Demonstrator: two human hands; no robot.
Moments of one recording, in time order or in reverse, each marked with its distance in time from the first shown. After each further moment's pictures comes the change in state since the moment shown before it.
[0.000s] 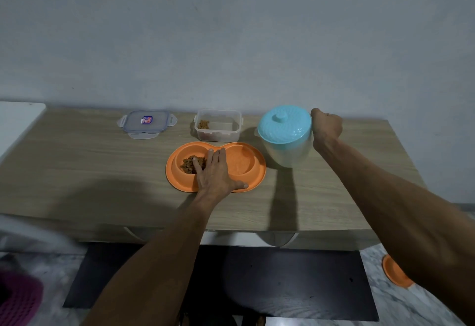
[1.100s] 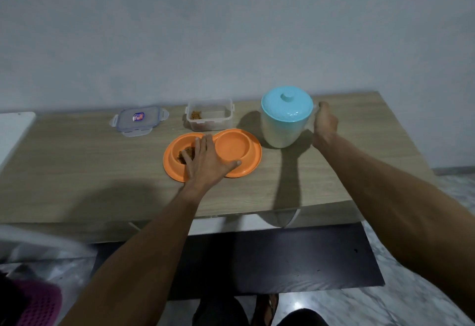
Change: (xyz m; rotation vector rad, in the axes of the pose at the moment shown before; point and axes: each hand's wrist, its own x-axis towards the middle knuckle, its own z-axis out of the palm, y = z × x) left_hand -0.012 -0.012 -0.013 -0.080 0.092 0.005; right_hand 0.011 0.053 -0.019 0.241 0.000 0.197
